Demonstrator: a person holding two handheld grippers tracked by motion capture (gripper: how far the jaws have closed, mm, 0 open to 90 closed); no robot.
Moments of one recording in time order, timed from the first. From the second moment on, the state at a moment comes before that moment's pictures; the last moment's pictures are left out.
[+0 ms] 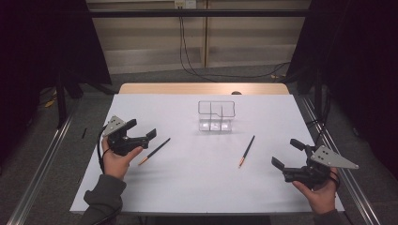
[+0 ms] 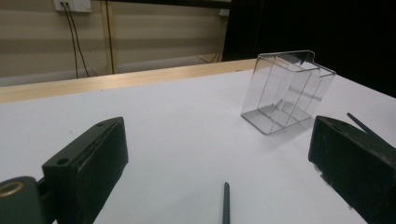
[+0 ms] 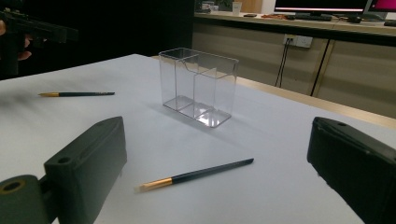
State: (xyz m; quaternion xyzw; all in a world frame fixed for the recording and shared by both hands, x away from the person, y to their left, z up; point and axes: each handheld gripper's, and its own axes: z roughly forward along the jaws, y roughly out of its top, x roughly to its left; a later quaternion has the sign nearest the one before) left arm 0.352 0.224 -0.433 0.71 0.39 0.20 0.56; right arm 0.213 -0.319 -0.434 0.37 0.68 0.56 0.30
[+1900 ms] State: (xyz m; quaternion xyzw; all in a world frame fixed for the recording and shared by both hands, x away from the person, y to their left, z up) left arm 0.385 0.203 -0.430 0.87 0.39 0.07 0.29; right arm 0.214 -0.319 -0.434 0.36 0.69 0.55 0.30
